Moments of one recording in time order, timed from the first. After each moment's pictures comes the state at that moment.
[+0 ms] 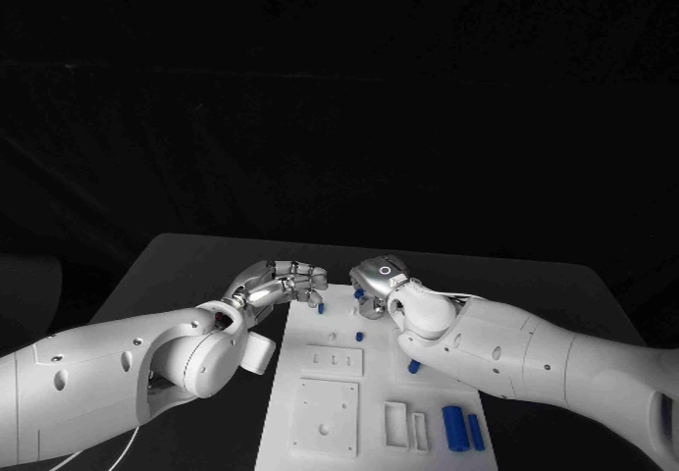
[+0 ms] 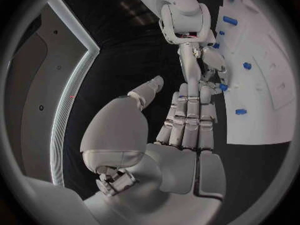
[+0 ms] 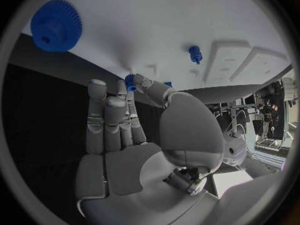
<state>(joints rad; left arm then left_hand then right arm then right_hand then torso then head) 1.34 -0.83 -0.21 1.58 -0.05 -0.33 0.38 1.14 -0.13 0.50 -0.17 0.09 0.79 0.18 0.32 0.44 1.14 0.13 0.12 0.07 1.02 0.07 0.51 0.52 0.04 0.77 -0.03 0.52 1.29 1.25 -0.35 -0.16 1.00 -1.91 -0.44 -0.31 1.16 -0.20 0.85 -0.20 0.05 1.00 0.11 0.42 0.39 1.30 0.05 0.10 0.14 1.33 -0.04 1.21 0.70 0.21 1.30 -0.01 0.63 1.31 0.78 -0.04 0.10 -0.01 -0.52</state>
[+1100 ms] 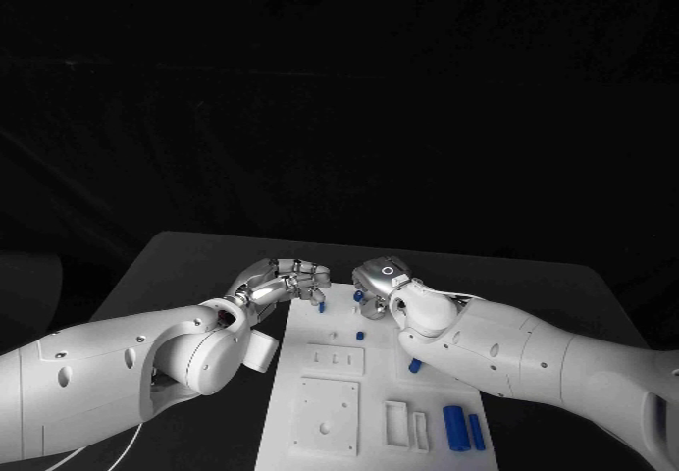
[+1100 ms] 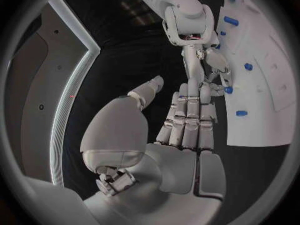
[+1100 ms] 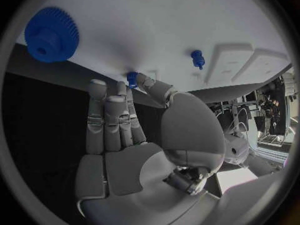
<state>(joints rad) 1.35 -0.83 -0.21 1.58 -0.05 -0.33 0.38 1.14 -0.13 0.50 -0.17 0.09 0.79 0.18 0.32 0.44 1.14 0.13 0.12 0.07 1.02 0.07 0.51 0.53 0.04 0.77 -0.03 0.52 1.29 1.24 -0.33 -0.16 0.96 -1.86 -0.45 -0.28 1.14 -0.25 0.81 -0.19 0.04 0.93 0.15 0.38 0.37 1.23 0.08 0.07 0.12 1.31 -0.03 1.21 0.68 0.21 1.30 0.00 0.63 1.31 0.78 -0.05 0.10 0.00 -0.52</state>
